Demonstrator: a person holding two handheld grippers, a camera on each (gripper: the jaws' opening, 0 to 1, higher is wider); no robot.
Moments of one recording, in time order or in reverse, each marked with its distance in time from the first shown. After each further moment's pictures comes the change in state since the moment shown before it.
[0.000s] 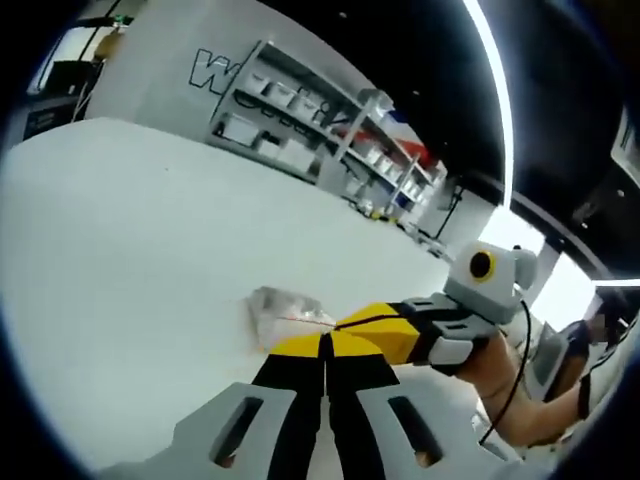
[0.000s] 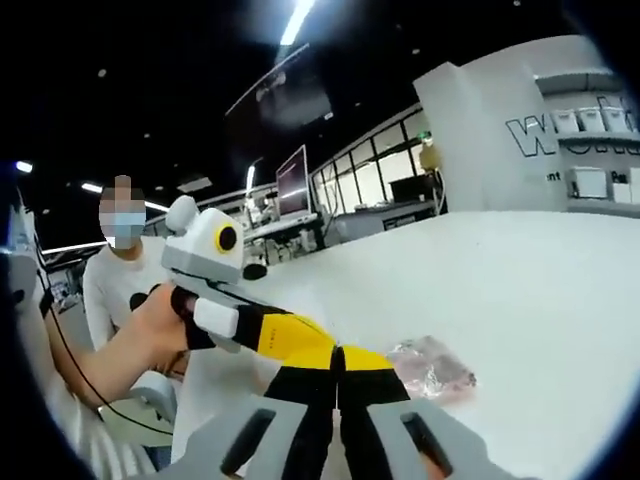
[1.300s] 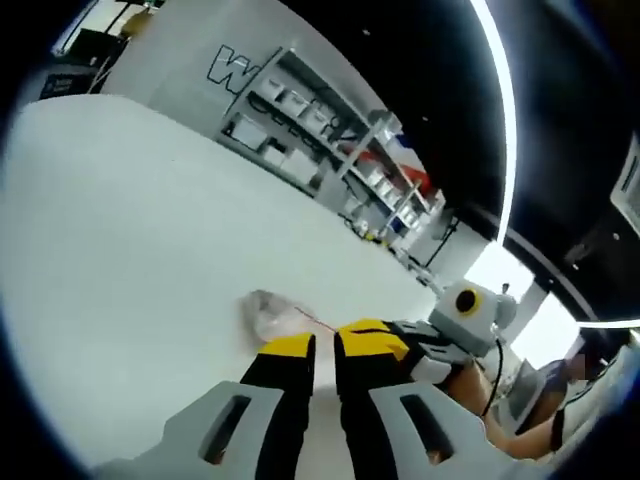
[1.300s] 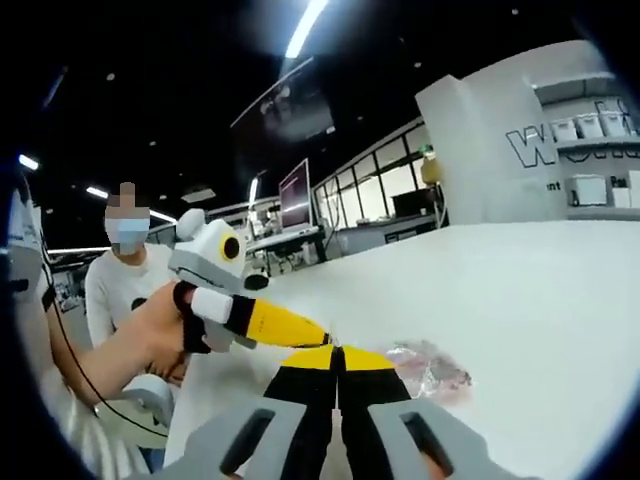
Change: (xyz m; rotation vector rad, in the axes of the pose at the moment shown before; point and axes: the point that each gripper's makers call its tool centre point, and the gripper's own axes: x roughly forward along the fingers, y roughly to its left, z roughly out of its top) left arm -0.008 -0.002 0.008 -0.160 -0.078 -0.063; right arm -0.008 -0.003 0.003 -0.008 -0.072 0.015
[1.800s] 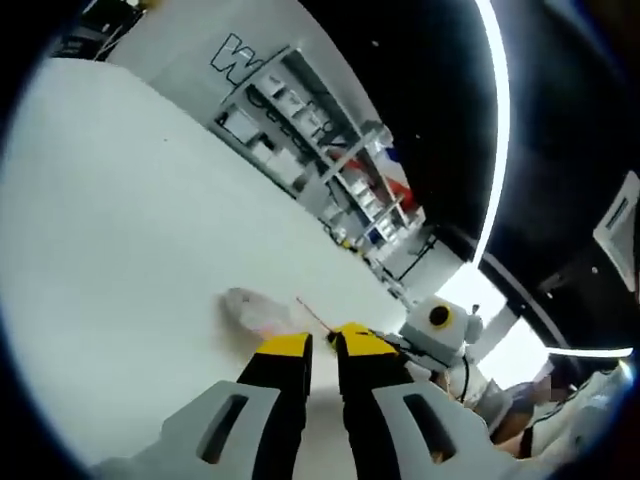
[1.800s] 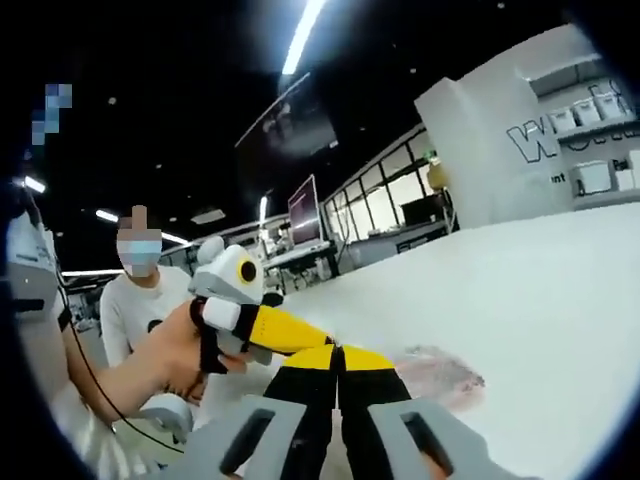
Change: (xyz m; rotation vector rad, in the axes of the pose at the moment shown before) left arm 0.000 -0.009 0.002 -0.115 -0.012 -0.105; right arm -0.006 0.006 0.013 0.118 -0.097 0.075
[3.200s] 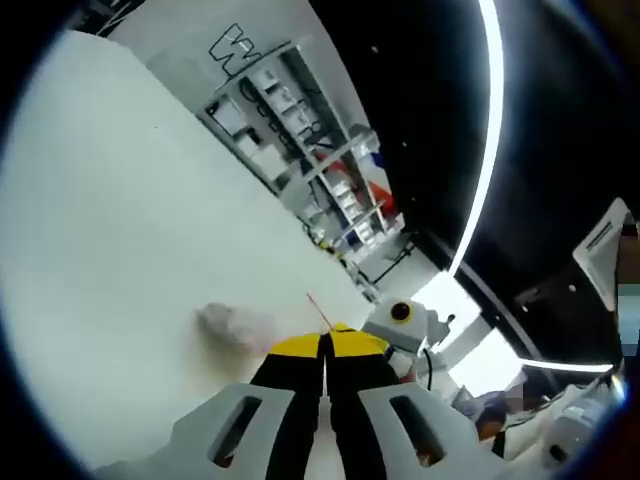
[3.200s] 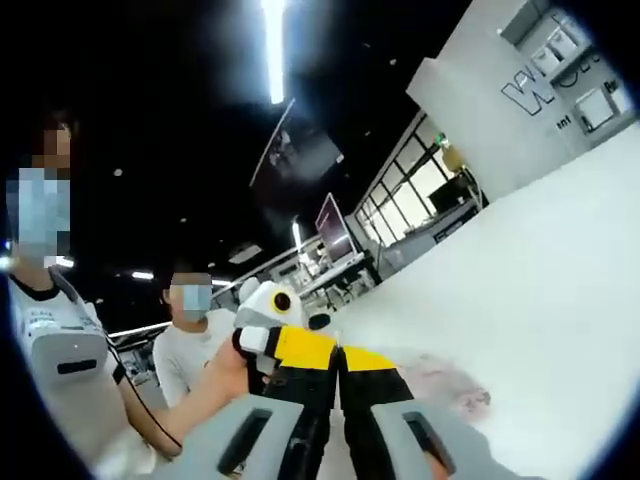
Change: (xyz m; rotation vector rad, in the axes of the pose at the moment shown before) left arm 0.001 -0.016 0.003 -0.074 0.008 -0.089; right arm -0.003 0.013 0.009 0.203 -0.012 0.183
